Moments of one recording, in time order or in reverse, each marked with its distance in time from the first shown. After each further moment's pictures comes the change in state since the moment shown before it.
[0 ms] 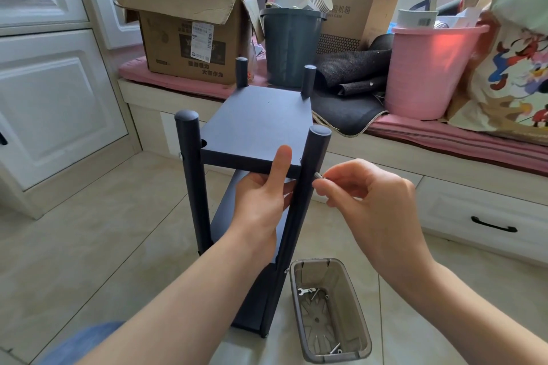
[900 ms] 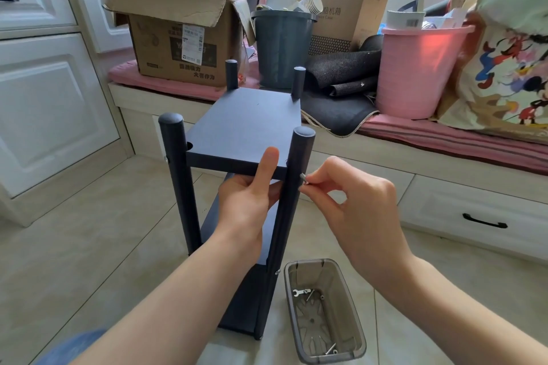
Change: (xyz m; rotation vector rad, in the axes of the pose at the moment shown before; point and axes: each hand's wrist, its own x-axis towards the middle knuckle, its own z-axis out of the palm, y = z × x) left_hand 0.003 0.000 -0.001 -0.011 0.107 -0.041; right_hand 0.001 0.002 0.003 -0.129 0.035 -0.247
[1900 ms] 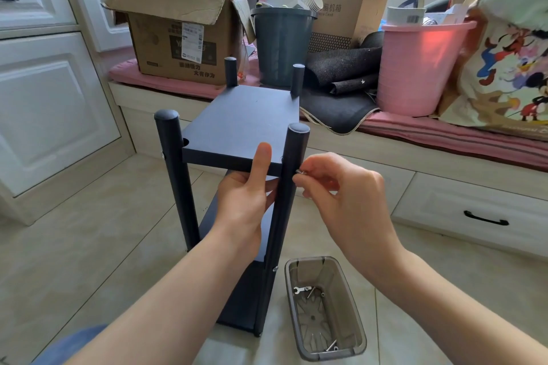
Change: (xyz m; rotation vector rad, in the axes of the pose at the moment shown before) left_hand 0.001 -0.001 0.000 0.003 0.007 0.019; right_hand 0.004 0.002 0.009 0.142 -0.044 0.175
